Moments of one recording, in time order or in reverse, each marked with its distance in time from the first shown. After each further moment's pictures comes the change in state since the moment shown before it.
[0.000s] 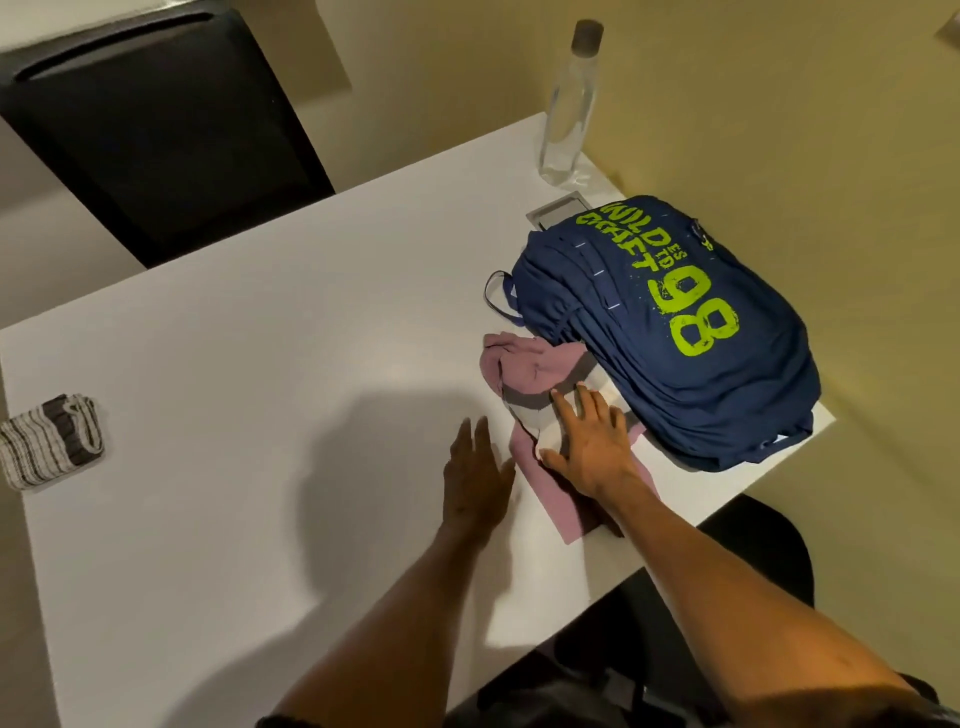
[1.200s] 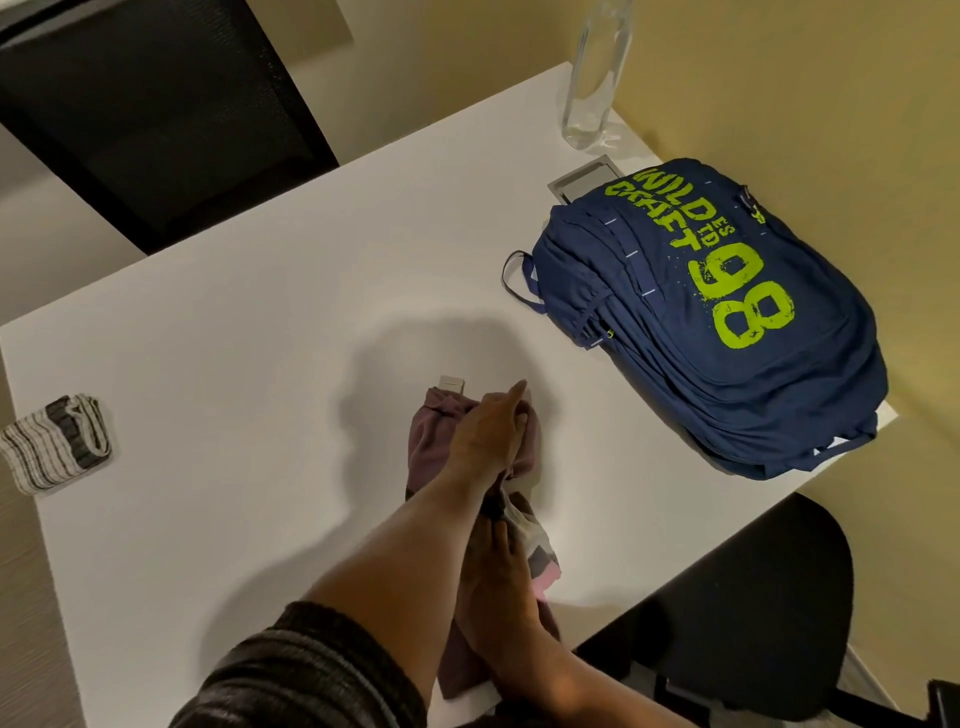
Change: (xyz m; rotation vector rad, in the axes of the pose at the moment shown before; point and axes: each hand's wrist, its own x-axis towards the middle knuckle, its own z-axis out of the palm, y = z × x) left_hand 0.087 0.006 -0.026 0.321 -0.055 0.274; right_hand -0.099 -0.173 0.071 0.170 -0.116 -0.191
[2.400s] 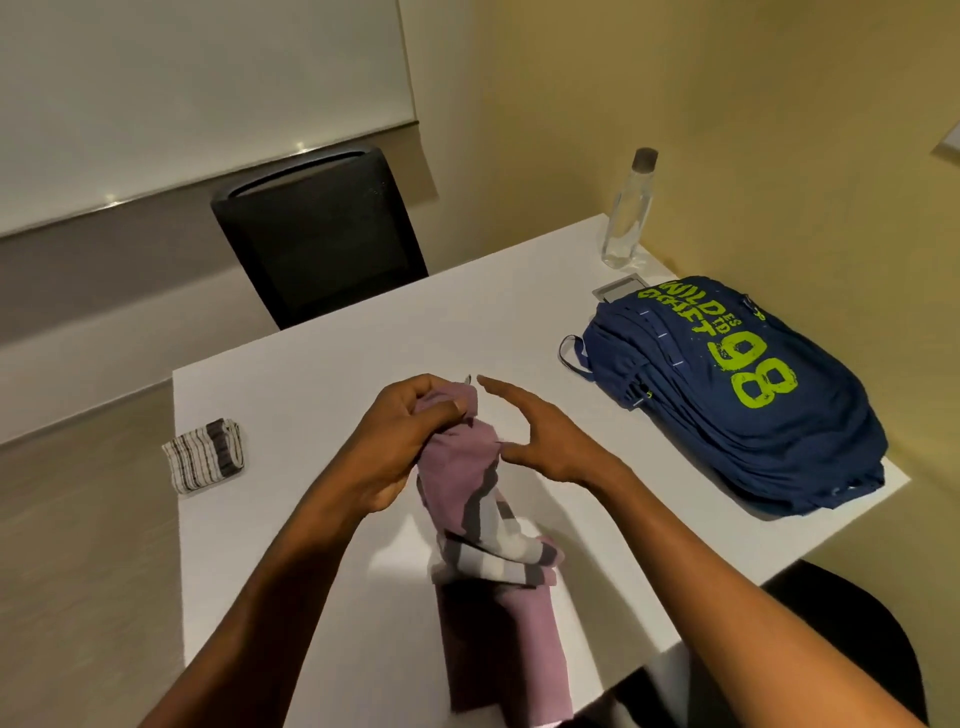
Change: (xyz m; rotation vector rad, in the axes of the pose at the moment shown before) left_hand -0.232 -0.024 -0.245 -1.058 0.203 -0.090; right_hand 0.022 -0.034 -0.212 0.607 0.172 -0.405
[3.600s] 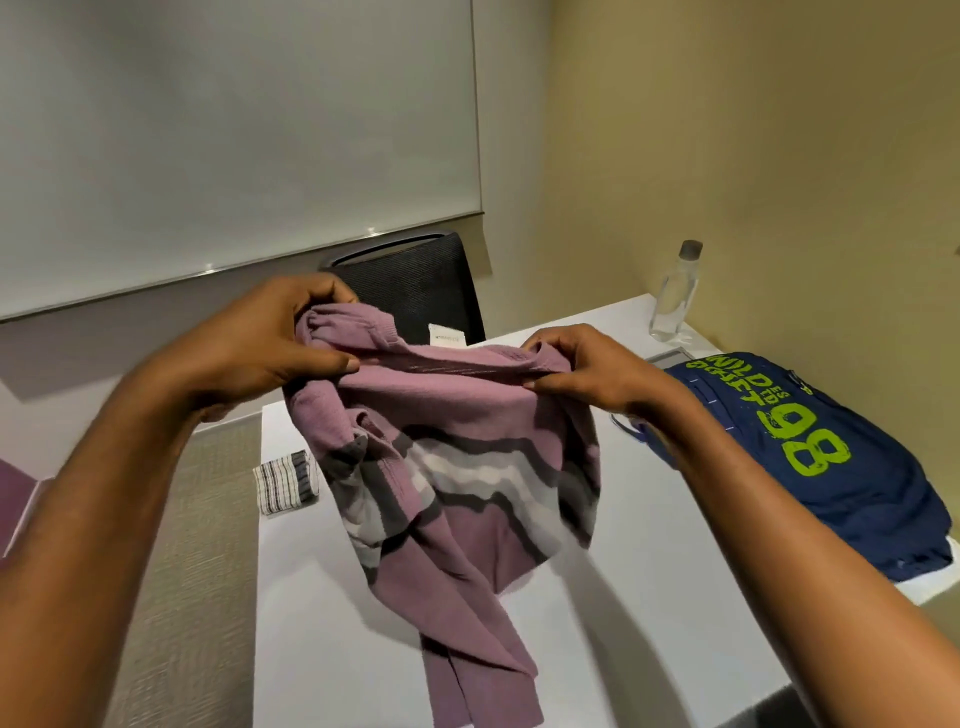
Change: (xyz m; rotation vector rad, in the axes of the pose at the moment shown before) left_hand -0.121 0.162 -0.174 0.619 0.071 0.272; right_hand 0.014 -0.174 -0.065 0.016 -0.022 -0.253
